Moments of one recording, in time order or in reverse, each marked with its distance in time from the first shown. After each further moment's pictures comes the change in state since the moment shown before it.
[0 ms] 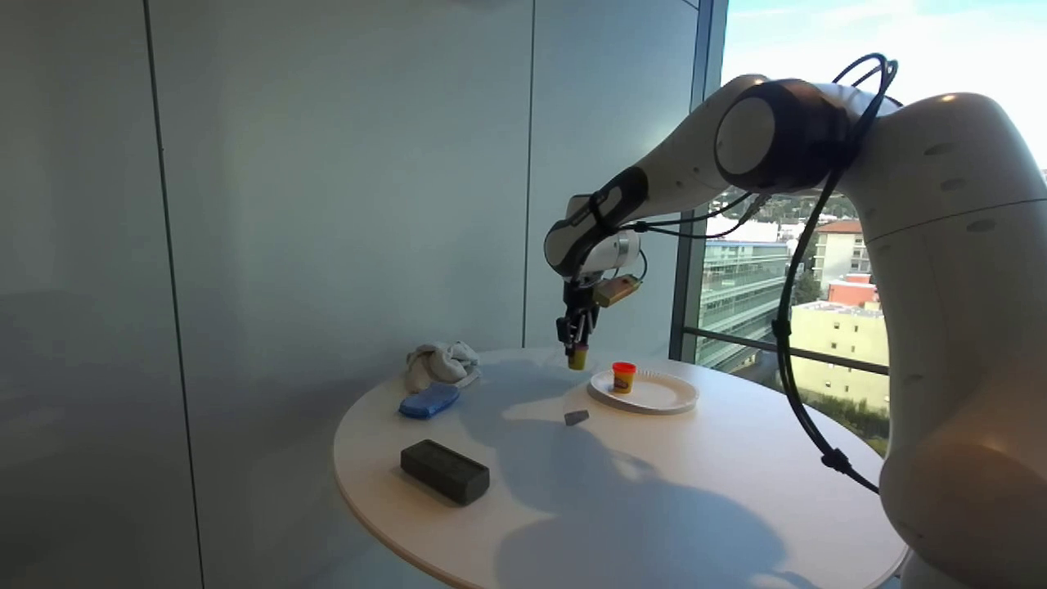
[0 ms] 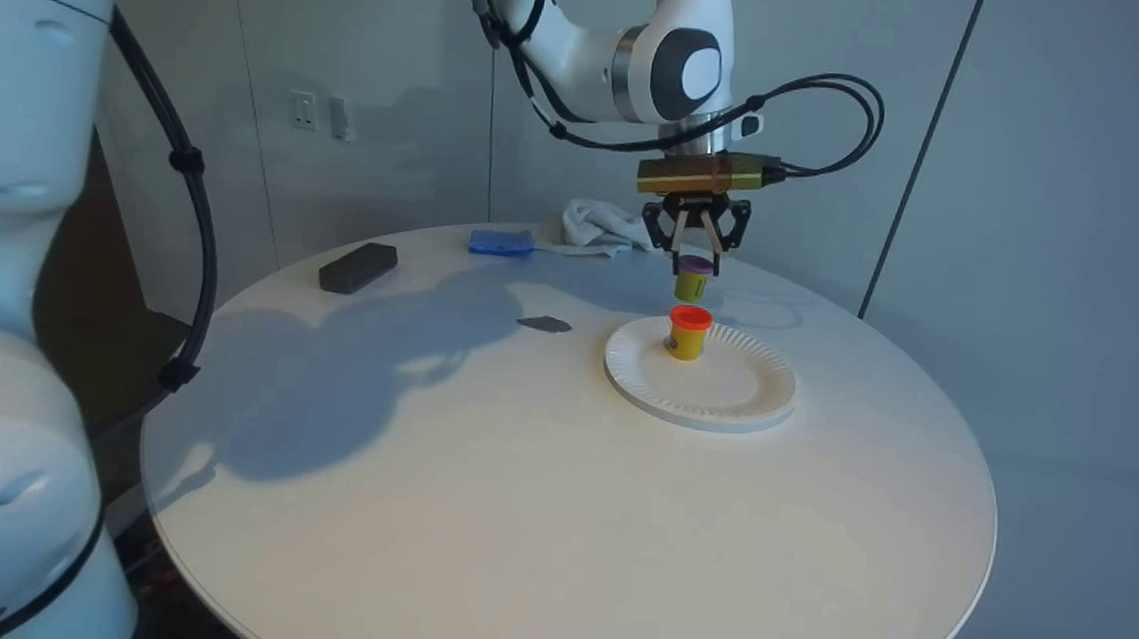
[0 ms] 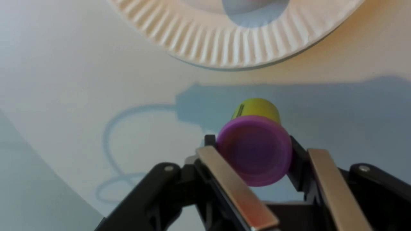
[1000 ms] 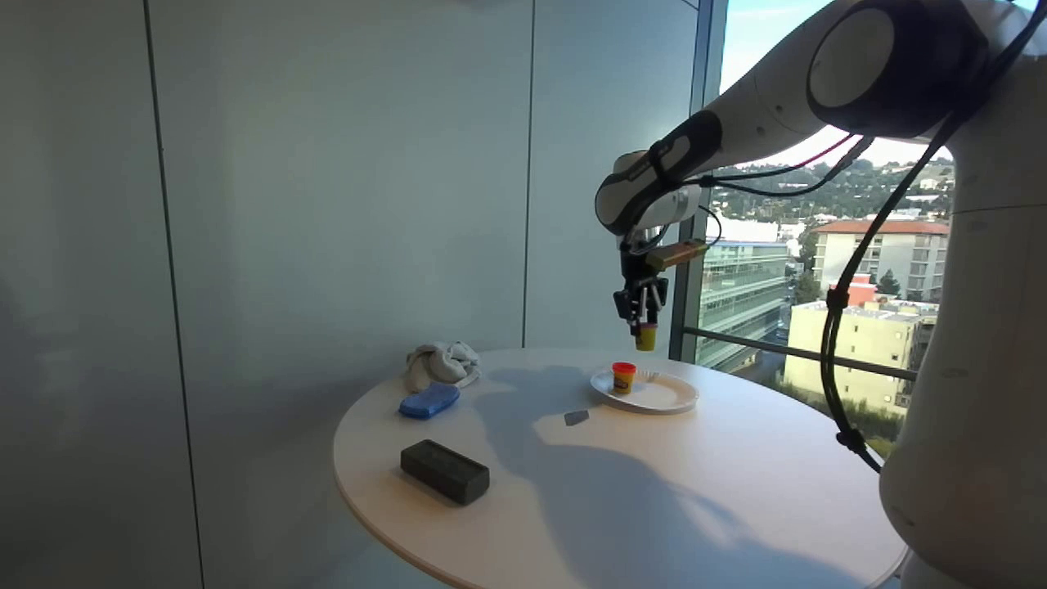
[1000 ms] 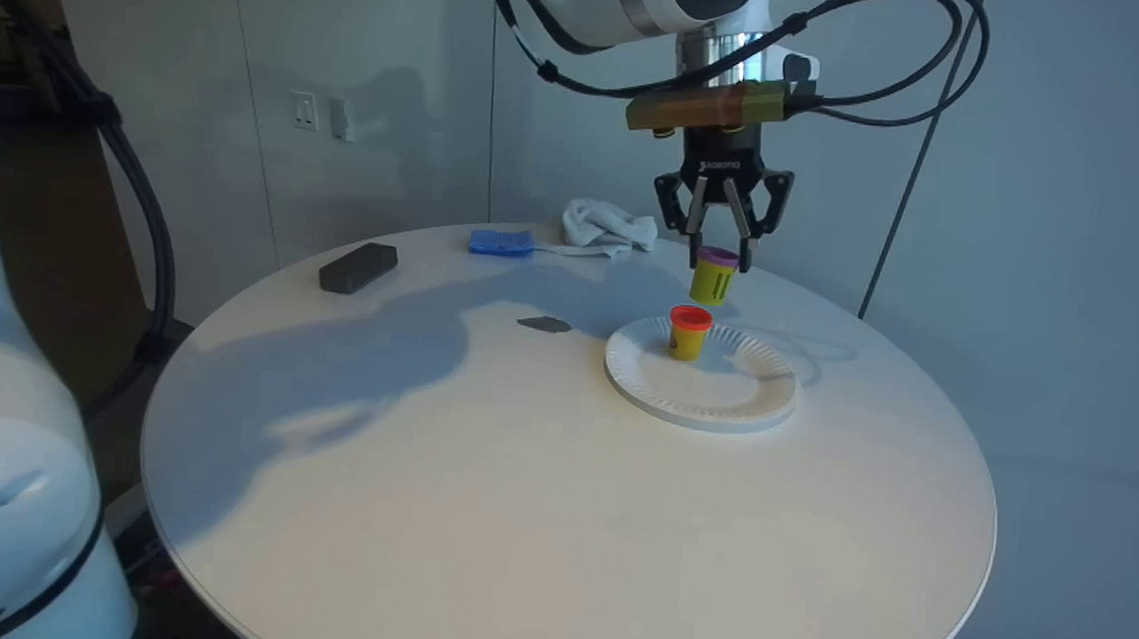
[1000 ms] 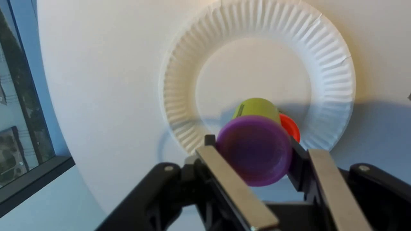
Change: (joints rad) arm -0.002 -0.293 -0.095 -0.188 -0.127 -0.259 0.210
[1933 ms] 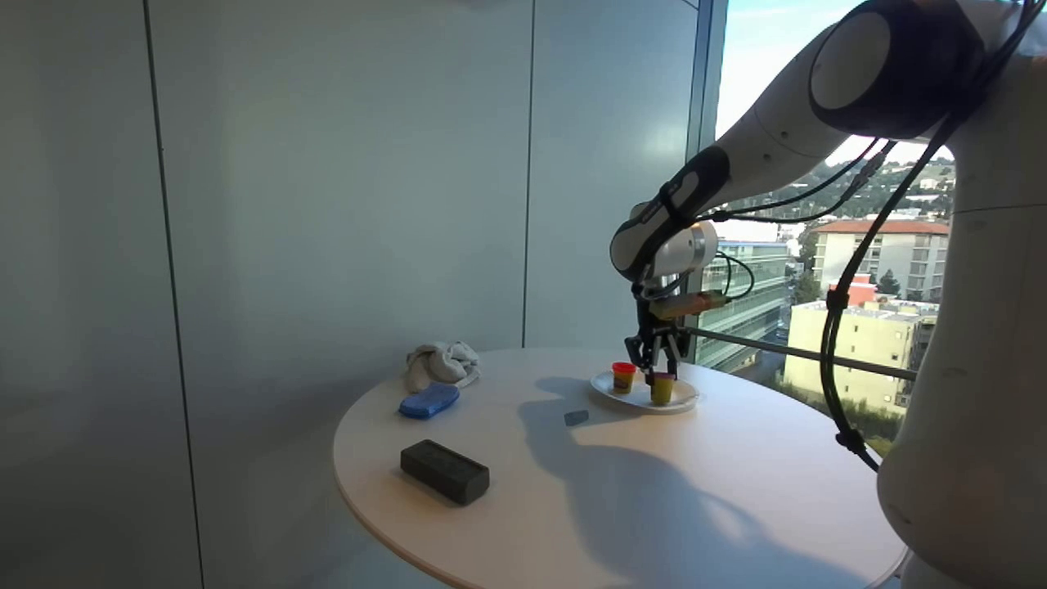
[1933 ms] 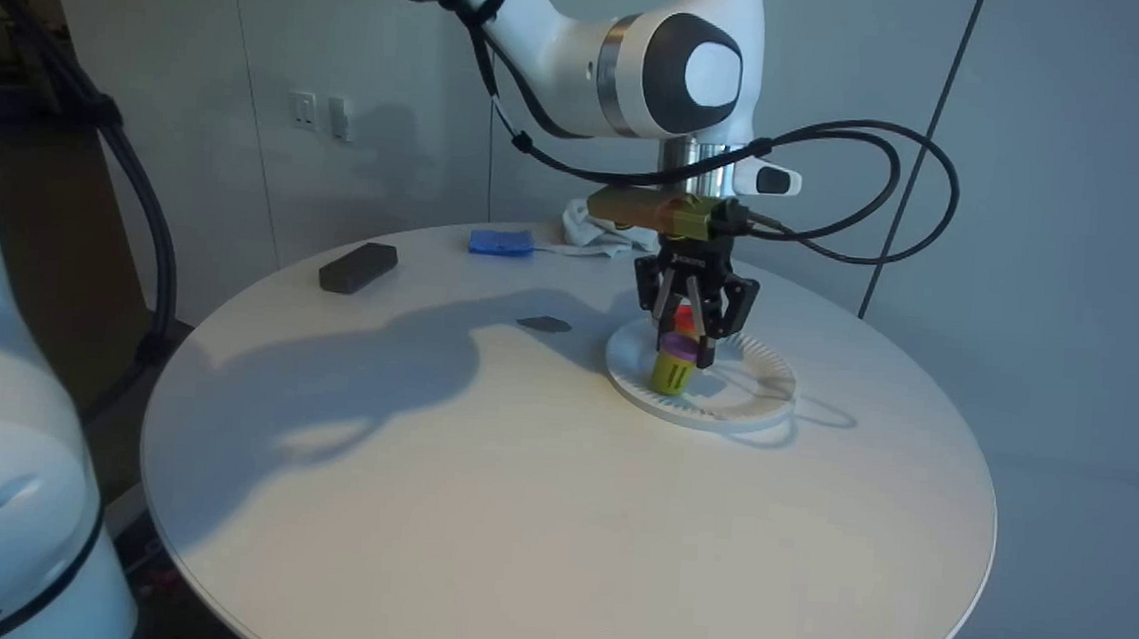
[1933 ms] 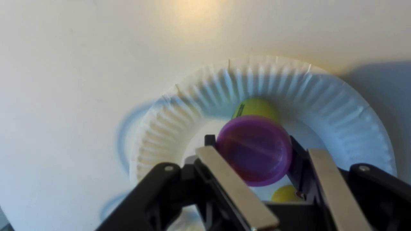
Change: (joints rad) arm -0.017 0.000 -0.034 -0.212 0.045 0.125 0.255
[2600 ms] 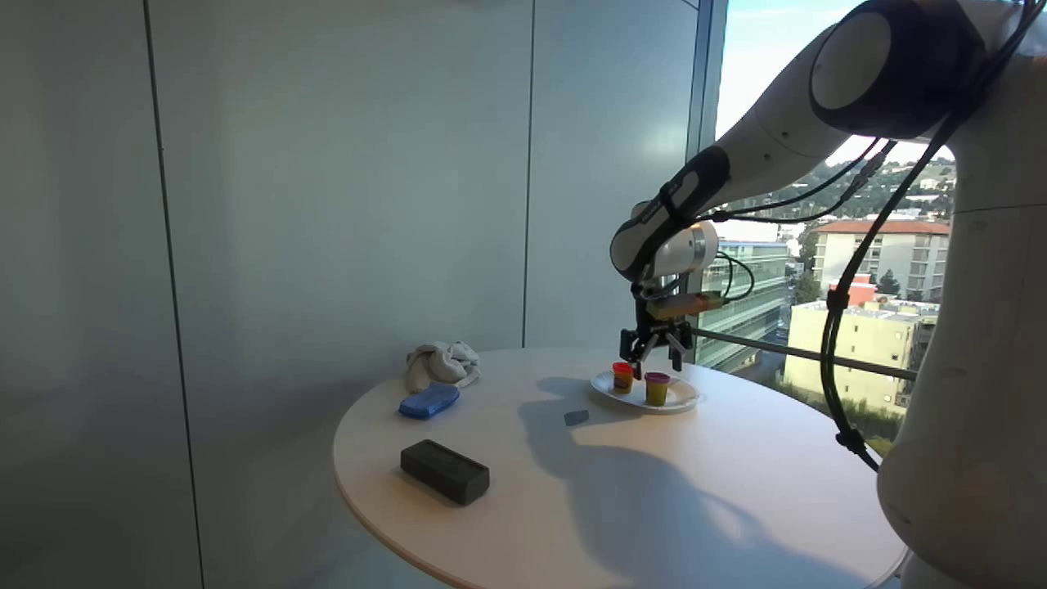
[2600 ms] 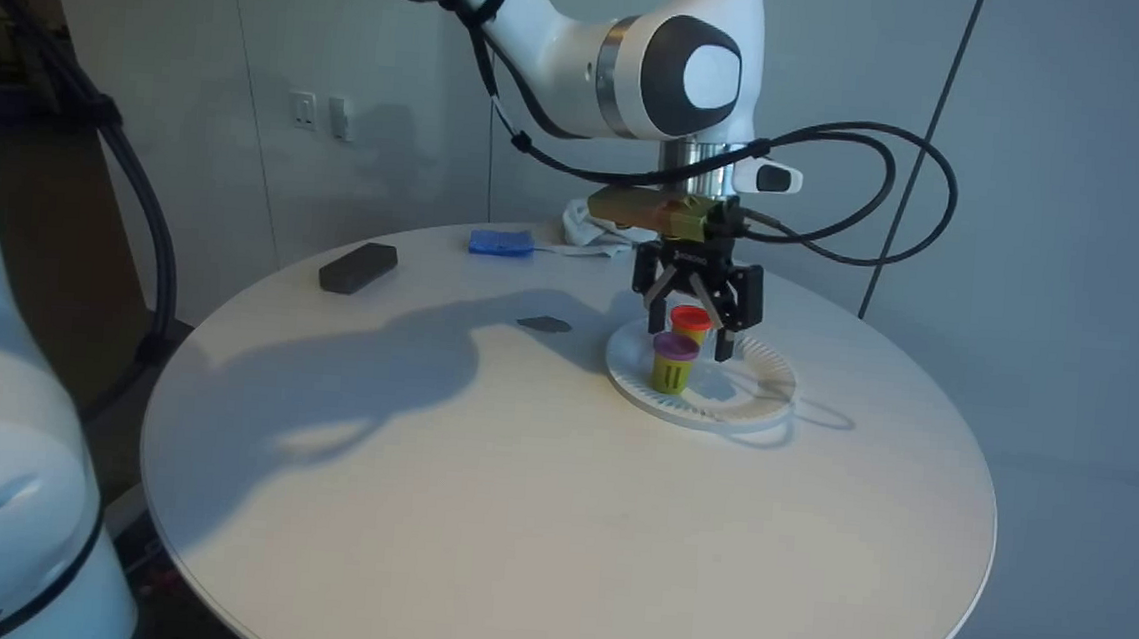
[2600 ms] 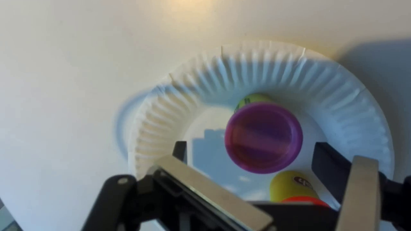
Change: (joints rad) arm 0.000 -0.002 0.000 -0.004 0.009 0.039 0.026
